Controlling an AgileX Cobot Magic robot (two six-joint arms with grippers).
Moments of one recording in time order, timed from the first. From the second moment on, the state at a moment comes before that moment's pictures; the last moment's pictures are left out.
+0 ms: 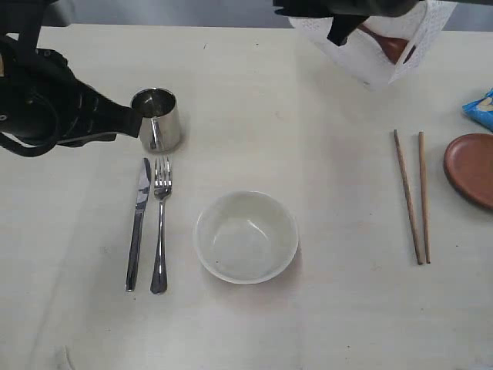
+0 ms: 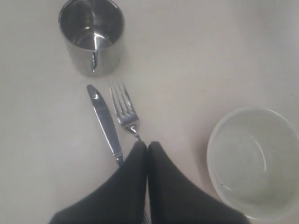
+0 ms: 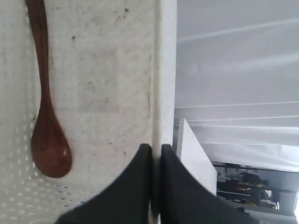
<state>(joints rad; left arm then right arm) -0.57 1.20 -0.81 -0.05 0.63 -0.24 0.66 1.99 -1.52 -1.33 1.21 0.48</state>
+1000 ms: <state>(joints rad) -0.57 1.20 -0.81 -0.07 0.63 -0.21 0.73 1.96 -1.40 -1.45 1.20 0.53</state>
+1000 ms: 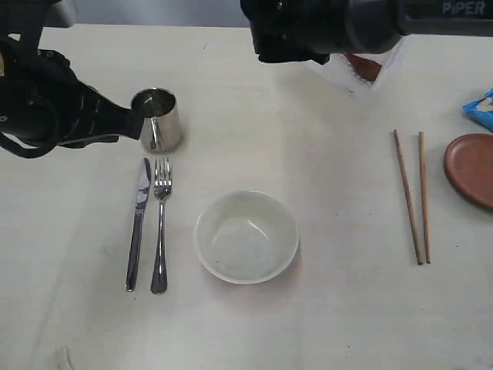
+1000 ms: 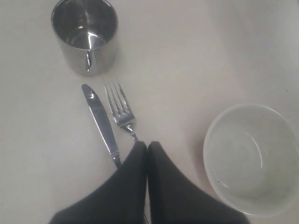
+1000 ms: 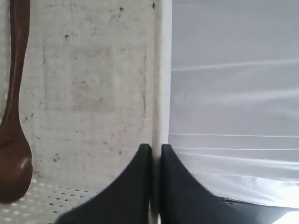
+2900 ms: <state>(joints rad) -0.57 1.20 -0.81 -0.10 0.63 -0.19 0.81 1.92 -1.18 -1.47 1.19 0.63</state>
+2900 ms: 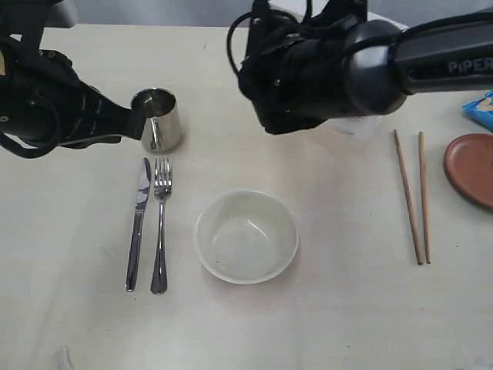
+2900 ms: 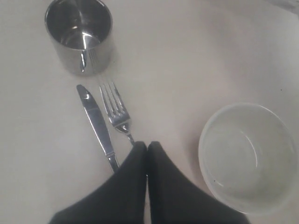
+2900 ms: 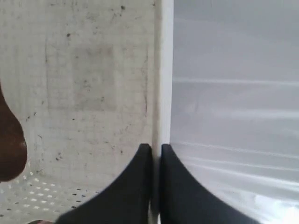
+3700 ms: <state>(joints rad) -0.57 1.20 -0.81 -0.10 0.63 -0.18 0.70 1.91 -1.15 -1.42 1.20 0.64</state>
